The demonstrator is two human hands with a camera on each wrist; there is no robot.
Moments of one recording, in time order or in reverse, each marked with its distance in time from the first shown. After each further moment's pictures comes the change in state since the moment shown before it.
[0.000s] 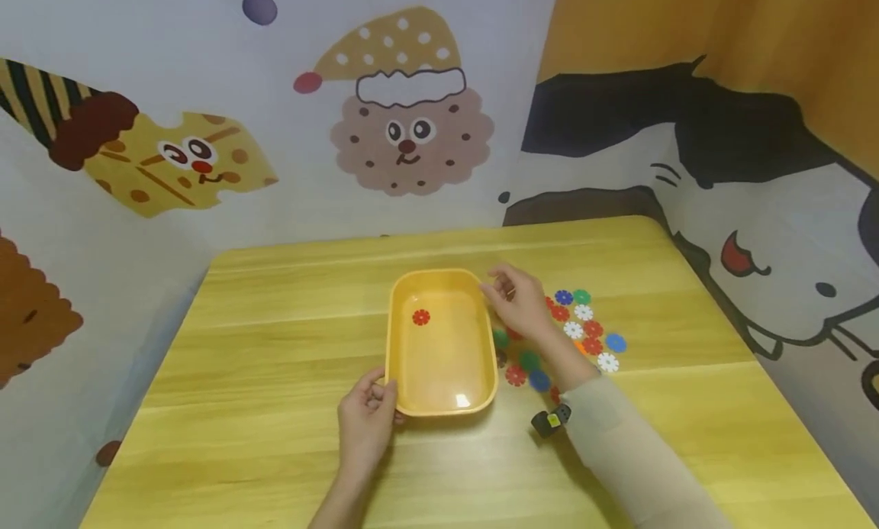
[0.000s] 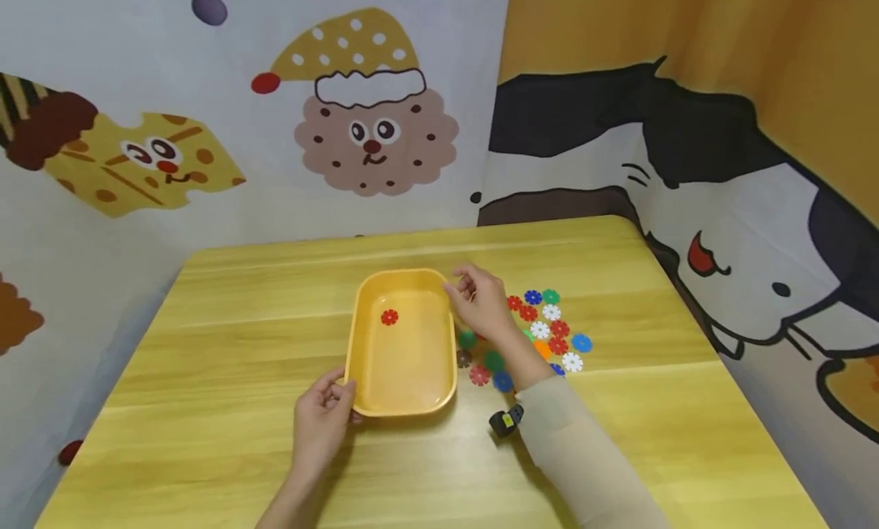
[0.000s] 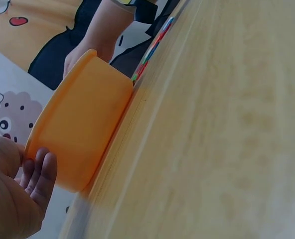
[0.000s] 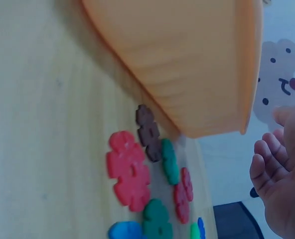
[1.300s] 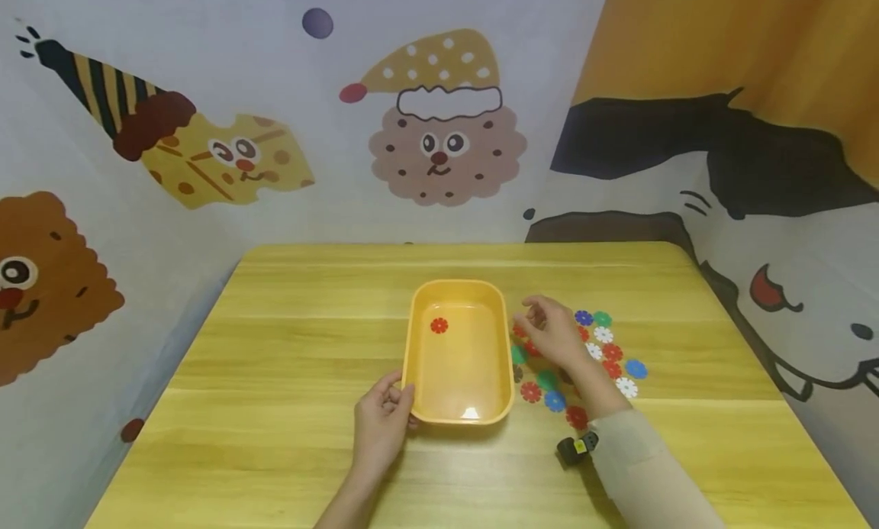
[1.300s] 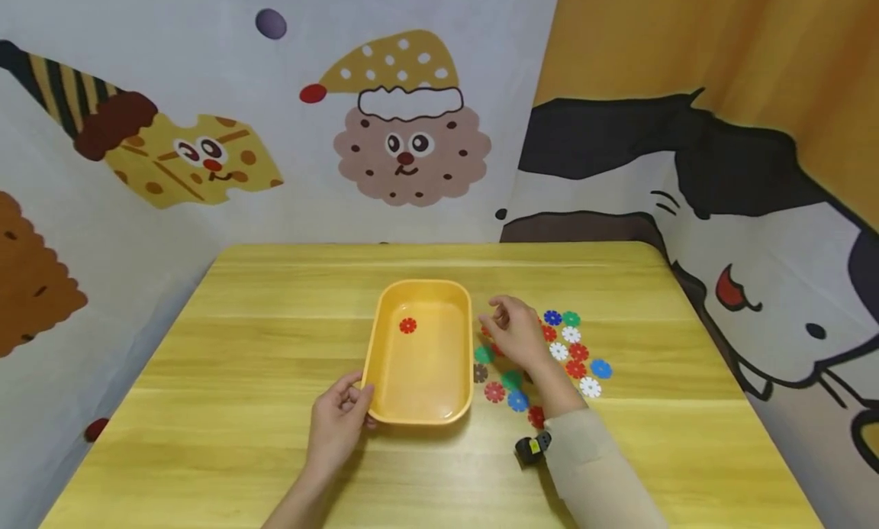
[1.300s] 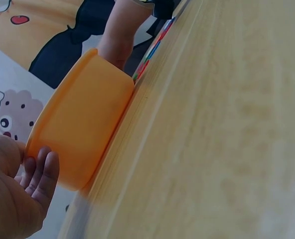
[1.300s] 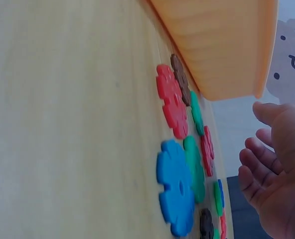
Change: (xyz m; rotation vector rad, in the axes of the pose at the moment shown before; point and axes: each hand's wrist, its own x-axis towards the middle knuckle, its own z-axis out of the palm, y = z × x) left_hand -0.001 -0.001 -0.008 -0.075 -0.054 0.008; right_hand -0.020 0.028 -0.009 -0.140 -0.102 0.068
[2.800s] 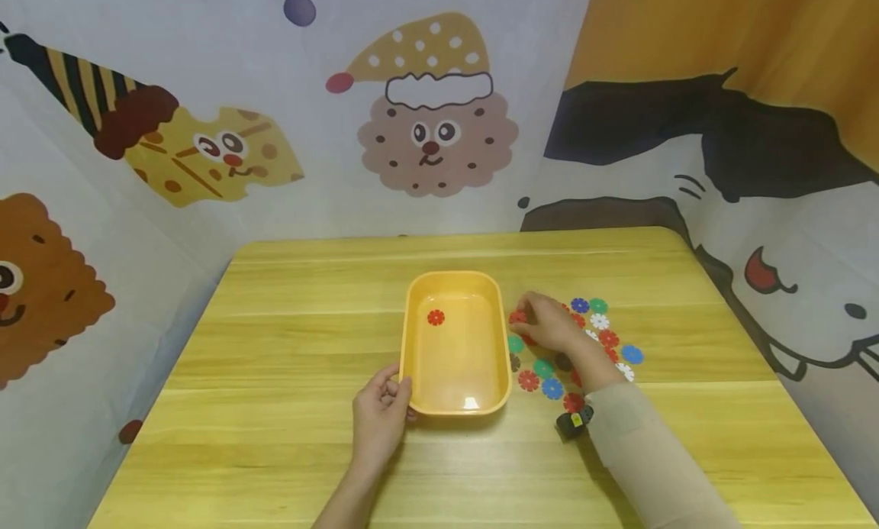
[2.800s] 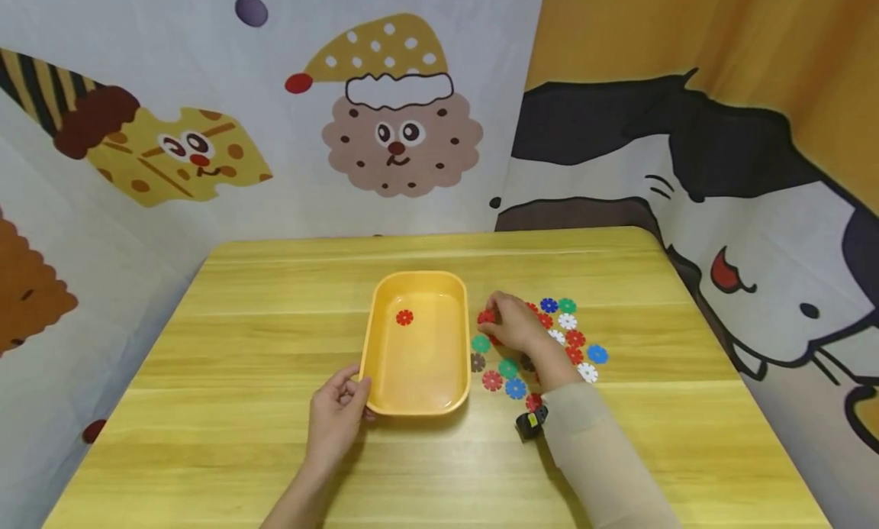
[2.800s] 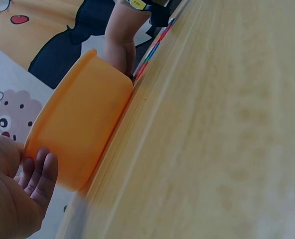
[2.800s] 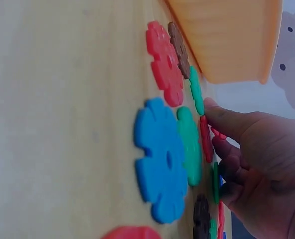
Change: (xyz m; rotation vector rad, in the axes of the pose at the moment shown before) left_hand 0.000 -0.001 0.003 0.017 0.017 0.021; right_hand 0.010 0.015 -0.005 -0.135 -0.307 0.098
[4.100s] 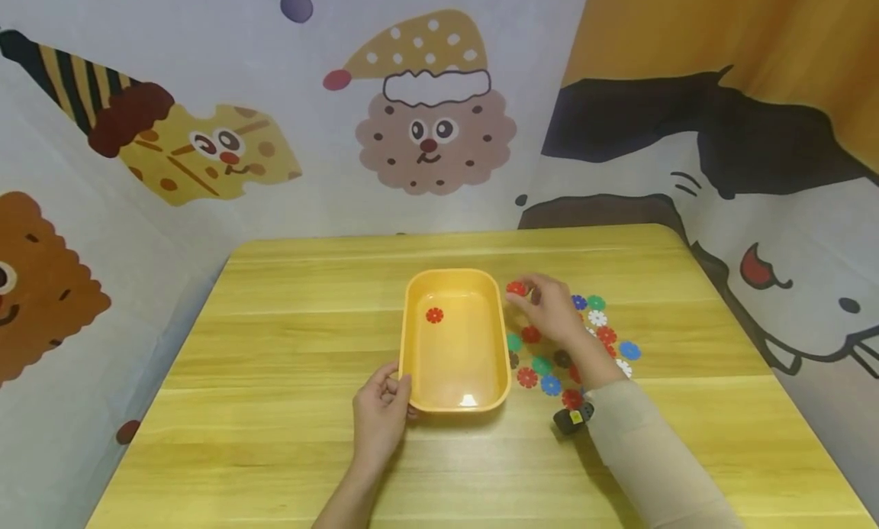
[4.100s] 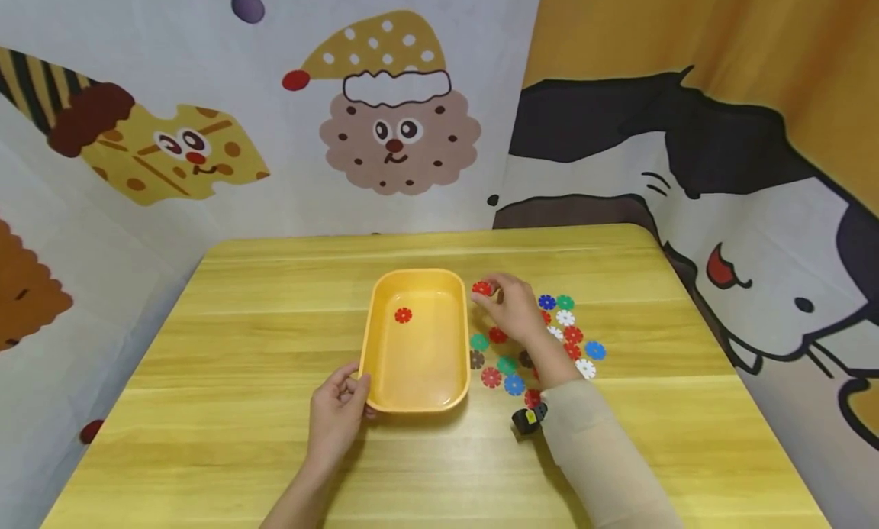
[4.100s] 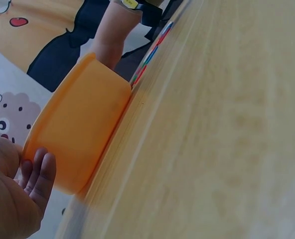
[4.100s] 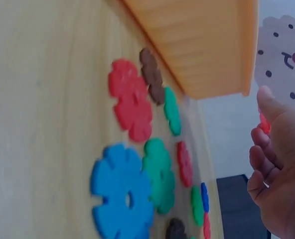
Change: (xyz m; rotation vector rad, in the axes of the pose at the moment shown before) left_hand 0.000 -0.001 0.001 -0.006 -0.008 0.007; right_hand 0.001 -0.019 -0.008 0.083 0.306 -0.088
